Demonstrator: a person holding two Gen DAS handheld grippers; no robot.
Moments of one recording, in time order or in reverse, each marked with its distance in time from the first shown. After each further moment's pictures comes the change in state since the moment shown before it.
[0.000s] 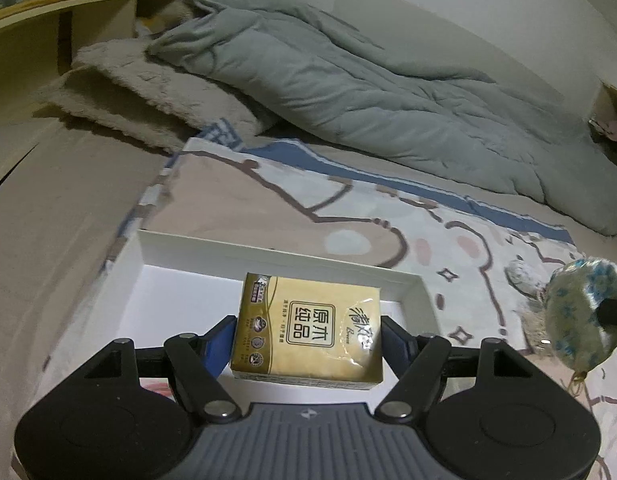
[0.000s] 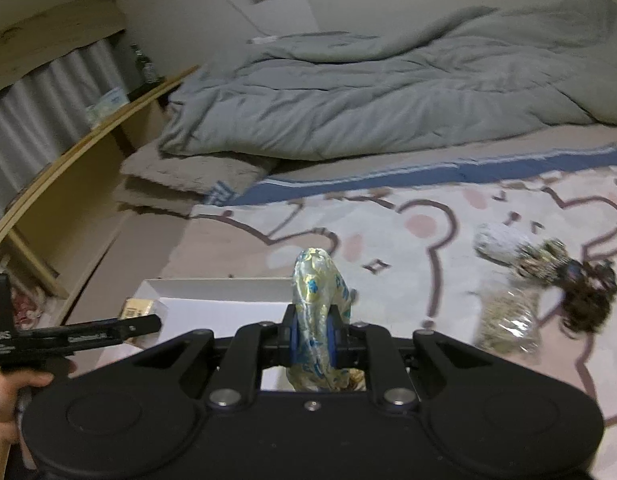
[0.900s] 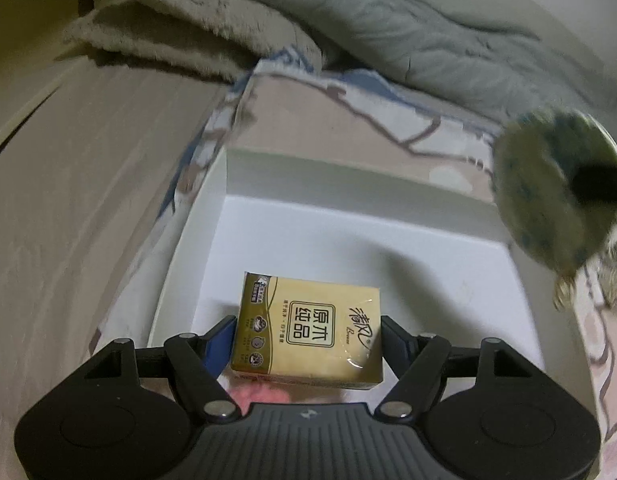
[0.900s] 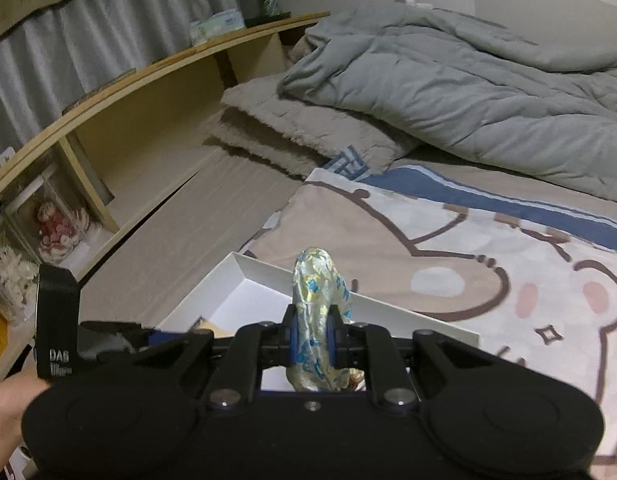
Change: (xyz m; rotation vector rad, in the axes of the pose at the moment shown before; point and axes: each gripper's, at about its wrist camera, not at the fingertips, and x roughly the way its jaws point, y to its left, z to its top) left arm 0.050 0.092 -0.028 0.007 0.160 0.066; right arm 0.125 0.137 0.018 -0.291 0.103 0.188
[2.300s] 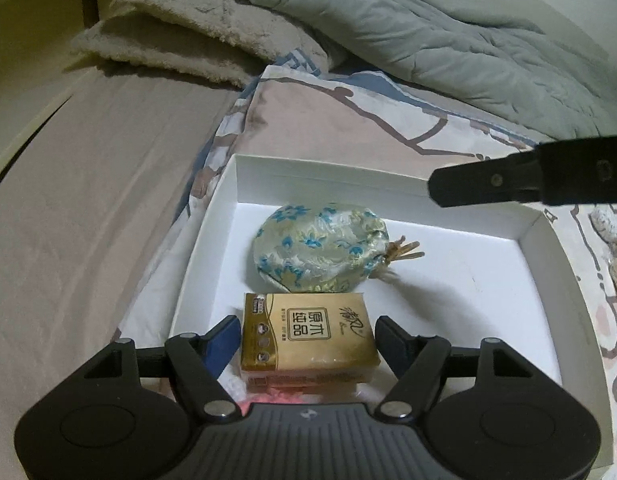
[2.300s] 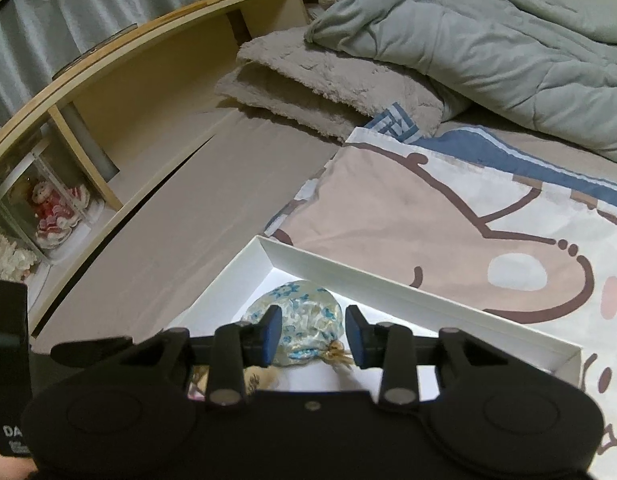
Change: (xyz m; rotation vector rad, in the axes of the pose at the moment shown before) left arm -0.010 -0.004 -0.003 0.030 -0.016 0.053; right arm 0.078 0.042 0.011 0.009 0.100 0.047
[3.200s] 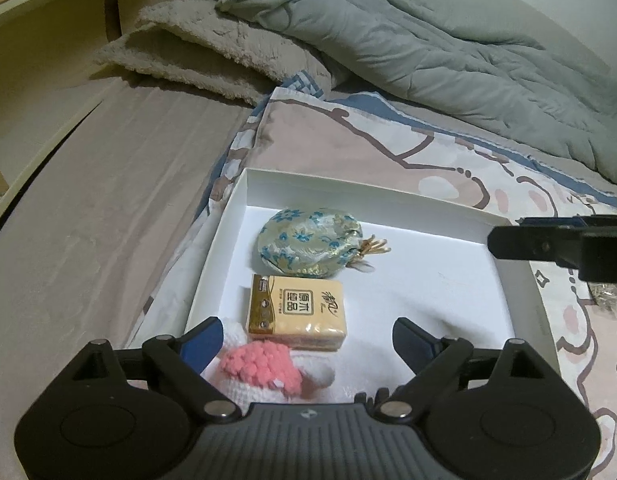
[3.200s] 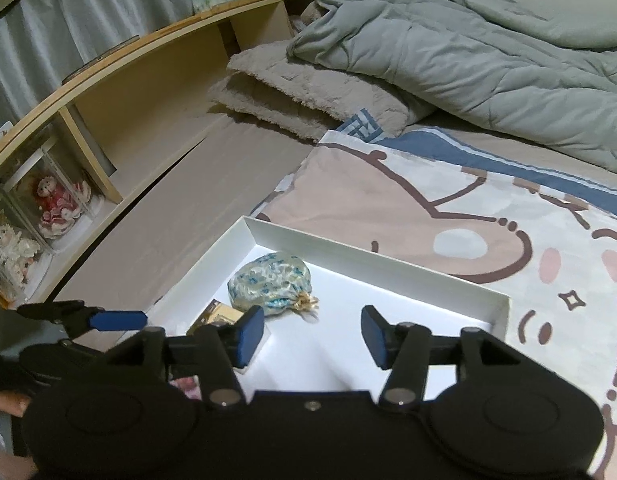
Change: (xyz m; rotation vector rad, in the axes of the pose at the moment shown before) left arm -0.066 -0.014 -0.013 -0.040 -0.024 0.022; right arm -0.068 -0.015 -0.035 0.002 -0.023 -0.050
